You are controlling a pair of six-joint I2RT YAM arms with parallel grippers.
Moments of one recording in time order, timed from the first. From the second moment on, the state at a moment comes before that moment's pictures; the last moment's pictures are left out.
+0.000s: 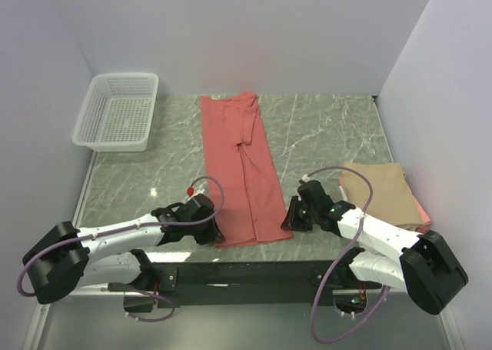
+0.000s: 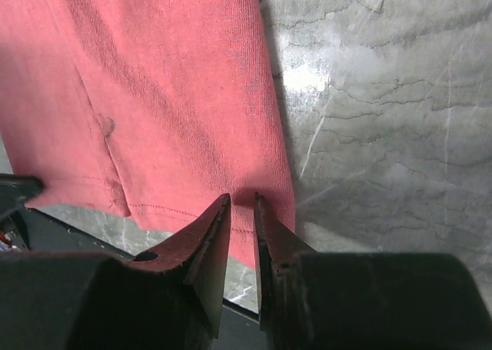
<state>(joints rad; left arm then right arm) -0.90 1.12 0.44 -0.26 0.05 -1.16 0.60 1.09 0.40 -0.30 -0.15 0.80</state>
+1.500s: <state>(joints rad) -0.90 0.89 0.52 -0.72 -0.02 -1.17 0.83 0.84 0.36 -0.50 -0.04 0.98</state>
